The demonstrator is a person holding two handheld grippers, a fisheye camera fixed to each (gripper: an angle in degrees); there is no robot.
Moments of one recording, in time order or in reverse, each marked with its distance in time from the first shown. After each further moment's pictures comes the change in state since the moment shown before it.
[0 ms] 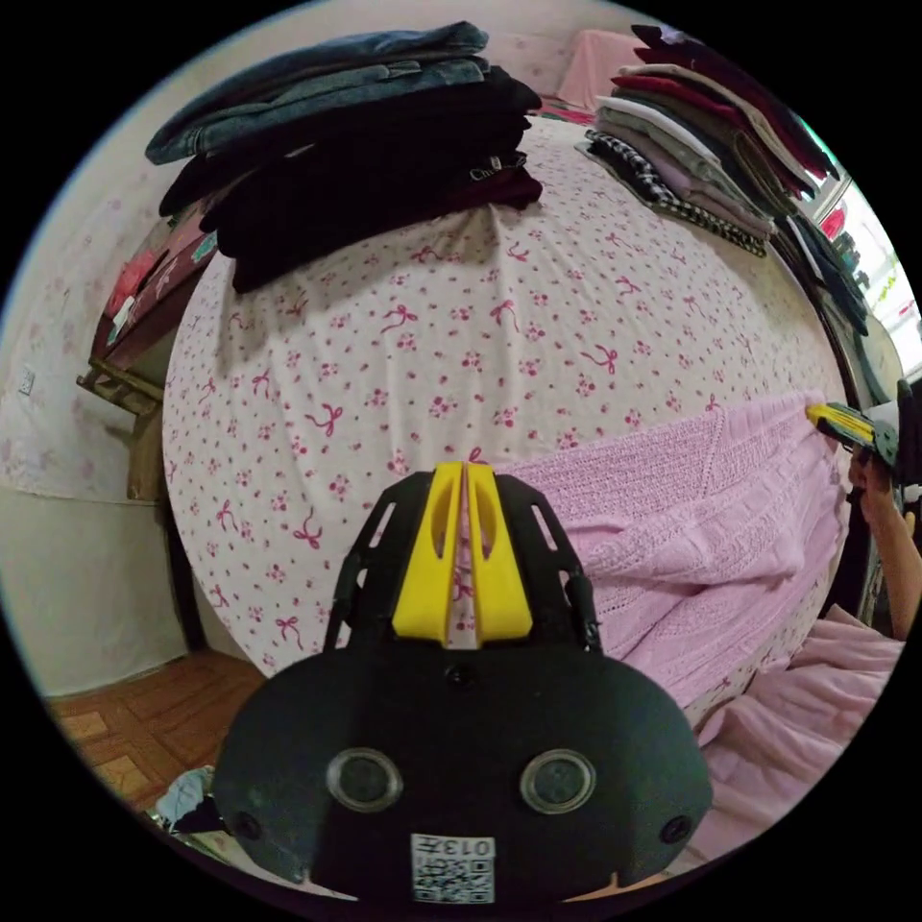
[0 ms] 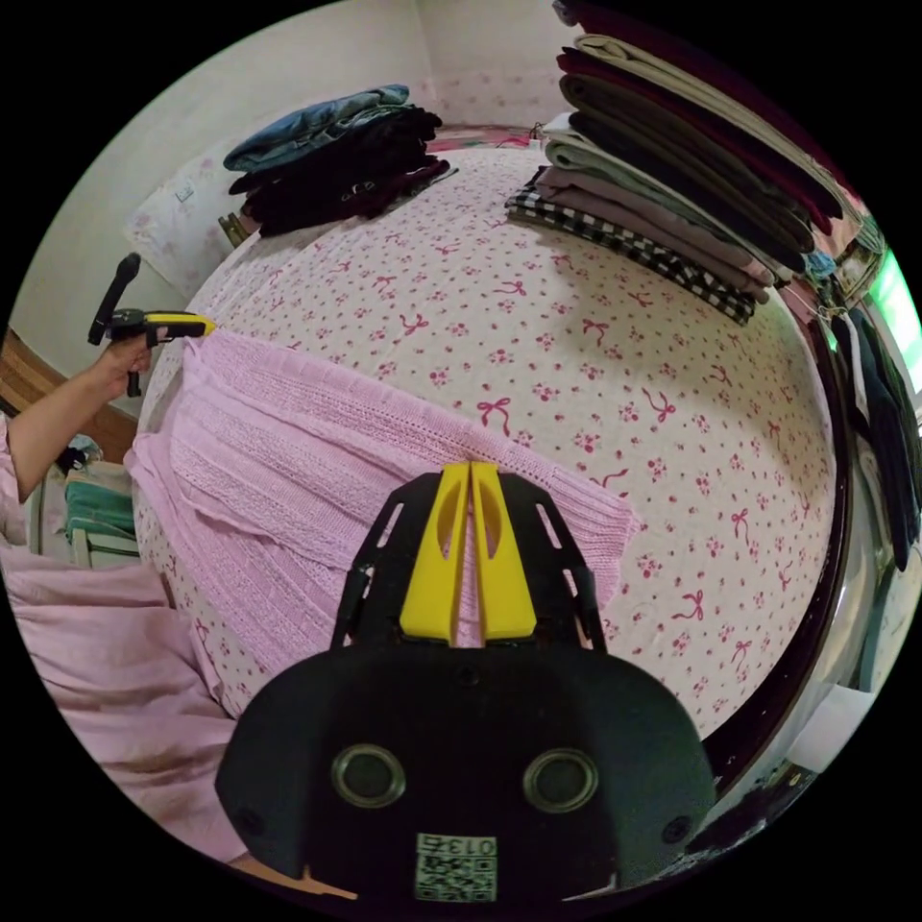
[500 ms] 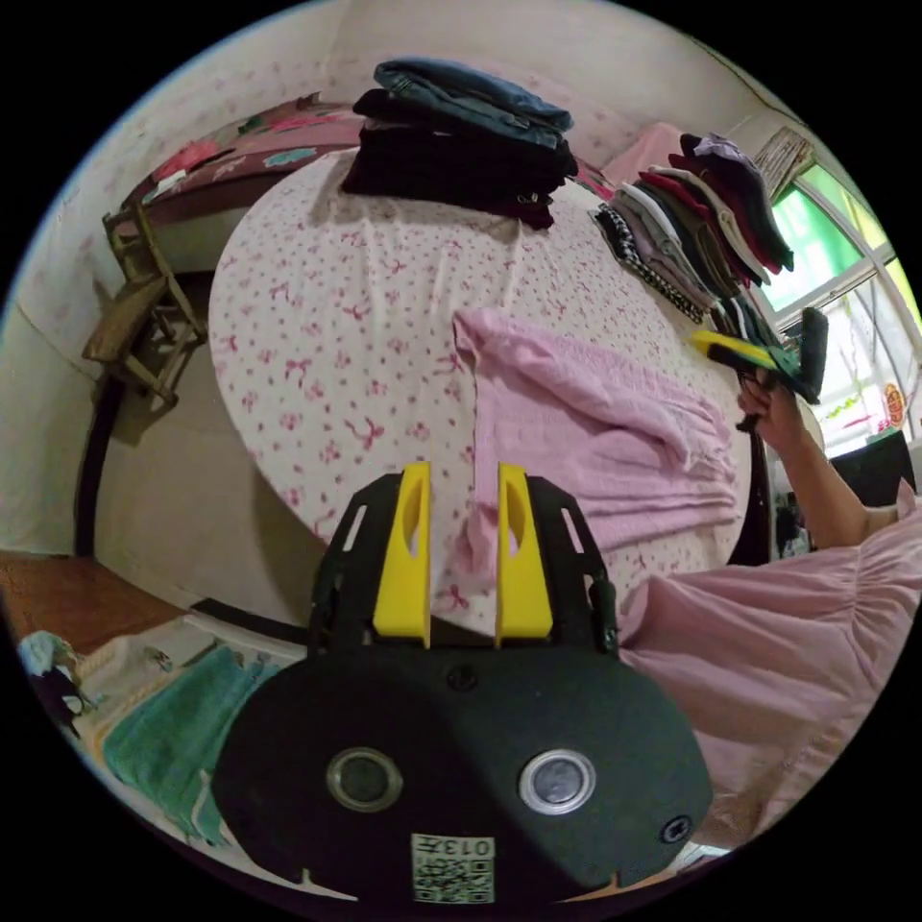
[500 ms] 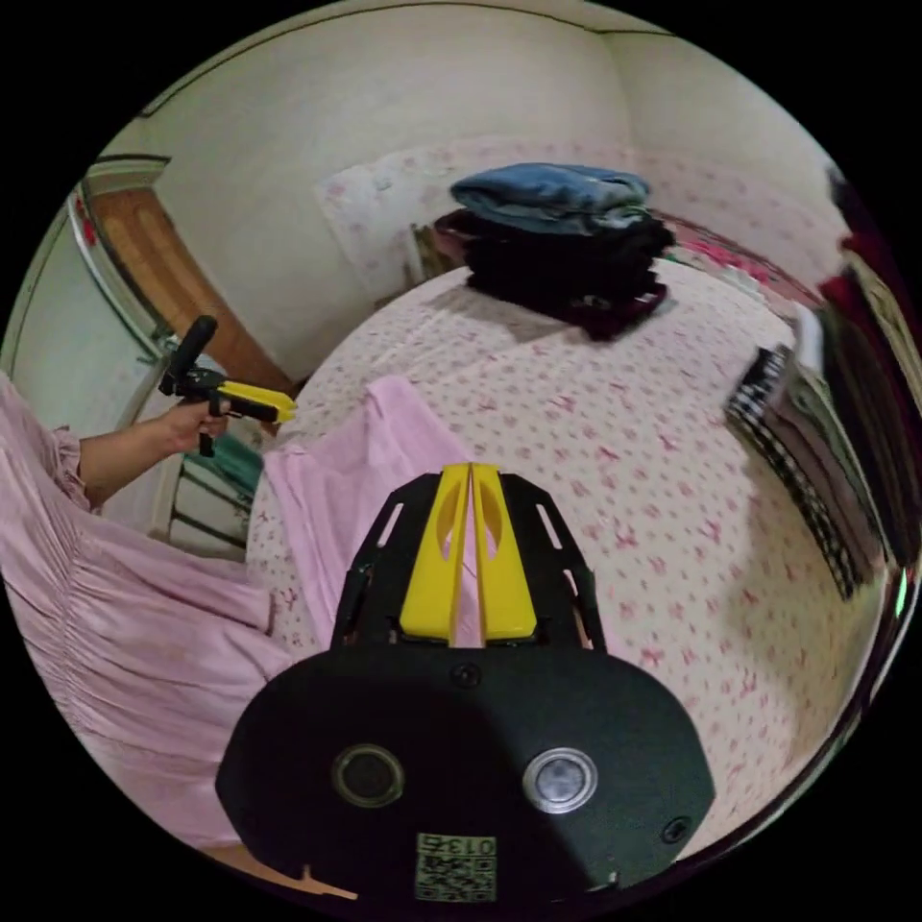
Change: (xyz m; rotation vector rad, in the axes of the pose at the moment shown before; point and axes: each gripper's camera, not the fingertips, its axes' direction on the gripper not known) left arm -0.068 0.201 -0.042 0.102 0.272 -0.261; right arm -0.136 -0.090 -0.004 0.149 -0.316 -0.437
